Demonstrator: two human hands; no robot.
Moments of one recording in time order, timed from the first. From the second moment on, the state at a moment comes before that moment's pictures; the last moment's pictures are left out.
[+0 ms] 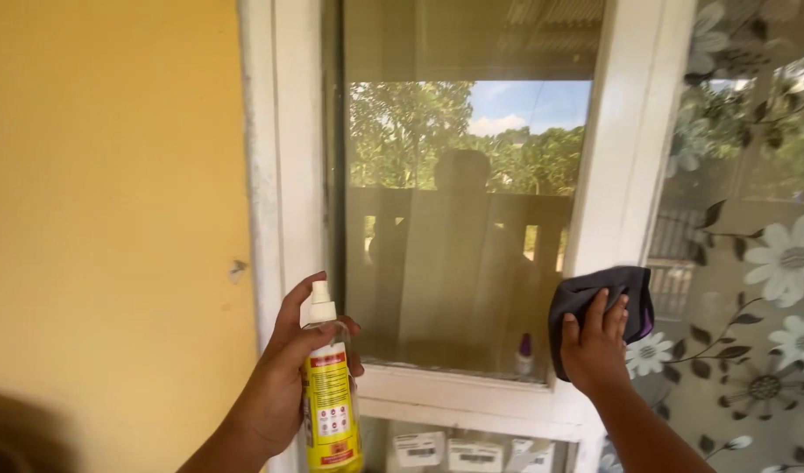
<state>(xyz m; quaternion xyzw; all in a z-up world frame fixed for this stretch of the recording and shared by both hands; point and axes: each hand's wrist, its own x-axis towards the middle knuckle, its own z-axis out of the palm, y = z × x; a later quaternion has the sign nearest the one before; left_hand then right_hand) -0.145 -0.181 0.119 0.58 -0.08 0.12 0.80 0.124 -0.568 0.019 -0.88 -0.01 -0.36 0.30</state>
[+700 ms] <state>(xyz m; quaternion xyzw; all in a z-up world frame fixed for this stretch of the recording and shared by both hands) 0.043 -0.375 0.360 0.83 -0.07 0.44 0.34 0.234 -0.662 0.191 -0.62 -0.27 -0.73 0.06</state>
